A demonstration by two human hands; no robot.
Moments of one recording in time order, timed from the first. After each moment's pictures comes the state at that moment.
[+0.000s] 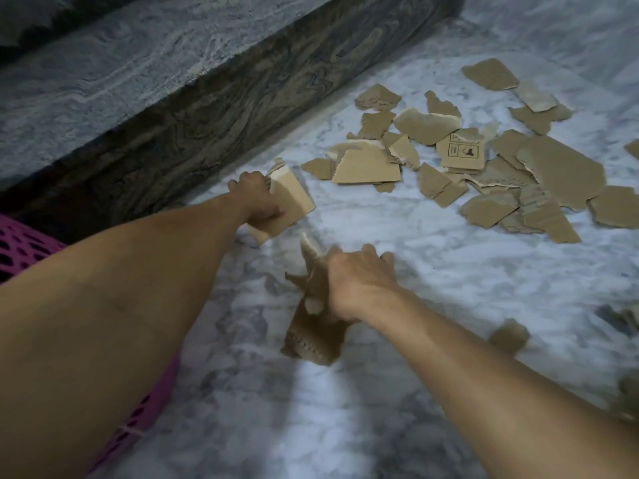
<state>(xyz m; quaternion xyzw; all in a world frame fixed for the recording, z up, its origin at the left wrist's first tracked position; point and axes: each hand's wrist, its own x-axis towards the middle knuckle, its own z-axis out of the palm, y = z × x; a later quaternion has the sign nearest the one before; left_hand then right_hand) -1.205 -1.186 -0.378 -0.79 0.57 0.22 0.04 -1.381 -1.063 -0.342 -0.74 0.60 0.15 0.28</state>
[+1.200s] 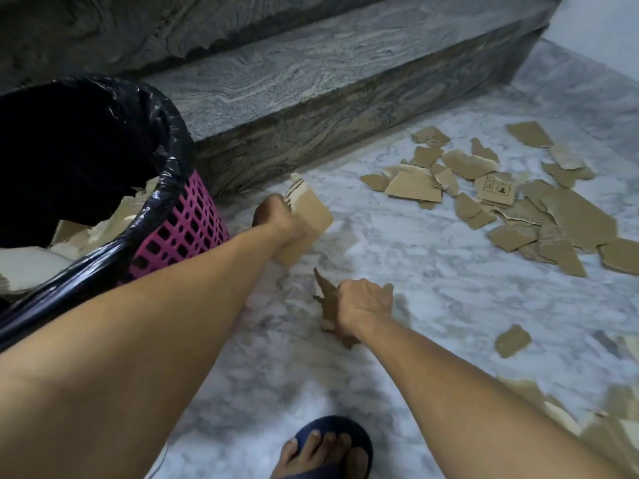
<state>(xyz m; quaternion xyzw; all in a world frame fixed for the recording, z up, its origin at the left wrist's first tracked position) -1.181 -1.042 -0.300 -0.85 0.40 0.29 -0.19 -1.334 -0.984 -0.356 -0.76 0.60 0.16 0.21</state>
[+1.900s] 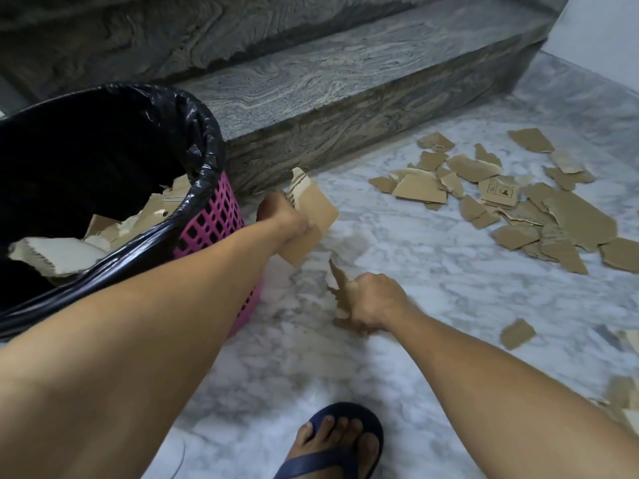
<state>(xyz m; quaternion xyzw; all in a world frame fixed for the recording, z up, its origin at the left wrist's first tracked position) -1.175 -1.019 -0.274 -0.84 0.39 0.30 -0.23 -1.348 -0.986 -0.364 -0.75 0.59 0.12 0.28</state>
